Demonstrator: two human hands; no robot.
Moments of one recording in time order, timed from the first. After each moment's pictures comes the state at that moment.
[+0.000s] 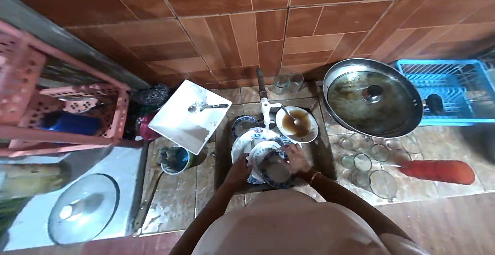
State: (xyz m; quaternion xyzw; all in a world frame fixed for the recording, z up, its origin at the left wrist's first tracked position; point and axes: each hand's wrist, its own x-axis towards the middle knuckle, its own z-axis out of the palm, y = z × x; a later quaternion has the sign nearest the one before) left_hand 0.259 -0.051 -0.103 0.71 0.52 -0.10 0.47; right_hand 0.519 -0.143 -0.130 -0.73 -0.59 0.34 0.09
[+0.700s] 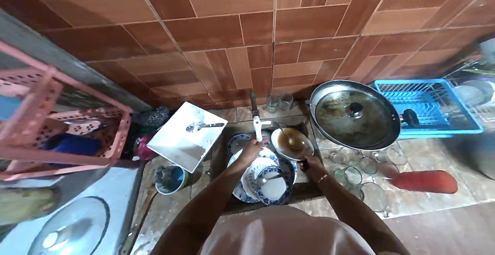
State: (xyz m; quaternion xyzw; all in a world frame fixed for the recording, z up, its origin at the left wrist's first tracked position) left_hand 0.379 0.022 -0.067 0.60 0.46 0.14 0.64; right_hand 0.595 -0.135 -0.127 -0.64 0.13 0.55 0.51
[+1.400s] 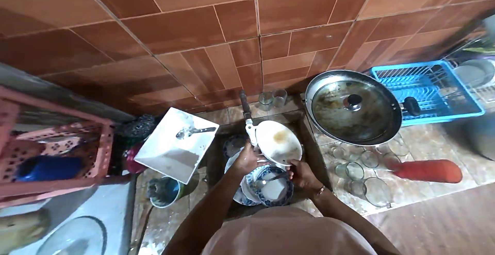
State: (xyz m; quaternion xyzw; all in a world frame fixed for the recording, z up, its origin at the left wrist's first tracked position) left_hand 0.377 0.020 -0.077 0.28 0.45 0.07 0.84; right_hand 0.534 -0.132 -0.081 -0.54 0.18 0.62 0.54
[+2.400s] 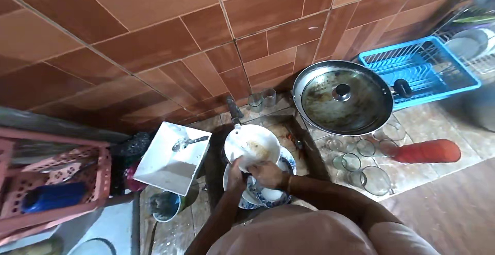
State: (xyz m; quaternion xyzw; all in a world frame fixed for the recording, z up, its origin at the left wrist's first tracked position) left_hand 0.367 -0.019 -0.054 0.28 0.59 0.31 0.69; right_hand 0.487 -0.097 -0.066 -0.59 -0.73 0.28 0.19
